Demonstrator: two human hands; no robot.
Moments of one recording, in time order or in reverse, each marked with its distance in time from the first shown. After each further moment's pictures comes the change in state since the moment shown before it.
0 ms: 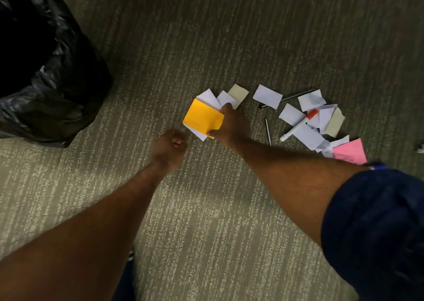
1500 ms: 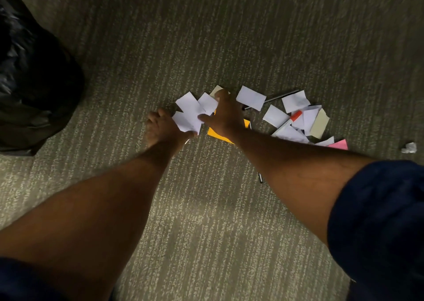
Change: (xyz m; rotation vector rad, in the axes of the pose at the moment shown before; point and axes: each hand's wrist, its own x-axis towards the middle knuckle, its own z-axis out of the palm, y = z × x) left_hand 0.043 0.055 0.039 0.424 0.151 -0.084; right_hand 0.027 0.022 -0.027 0.229 0.067 -0.051
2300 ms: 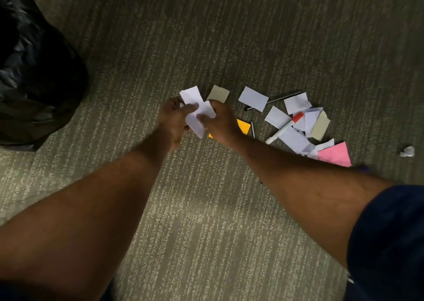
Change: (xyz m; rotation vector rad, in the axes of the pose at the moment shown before) left_hand 0.002 0.022 -0.015 -1.224 -0.333 -0.061; right_hand -0.014 -0.007 0.014 0.437 -0.104 -0.044
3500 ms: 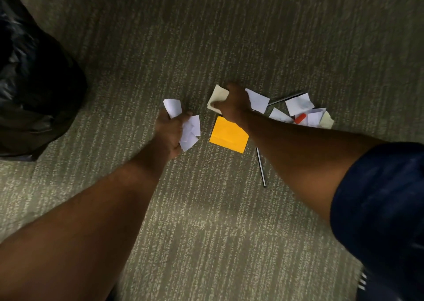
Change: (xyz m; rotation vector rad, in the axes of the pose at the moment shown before) left_hand 0.009 -0.017 -0.010 0.014 0.147 -0.033; right_hand 0.056 0.002 -0.038 -0.338 0.157 0.109
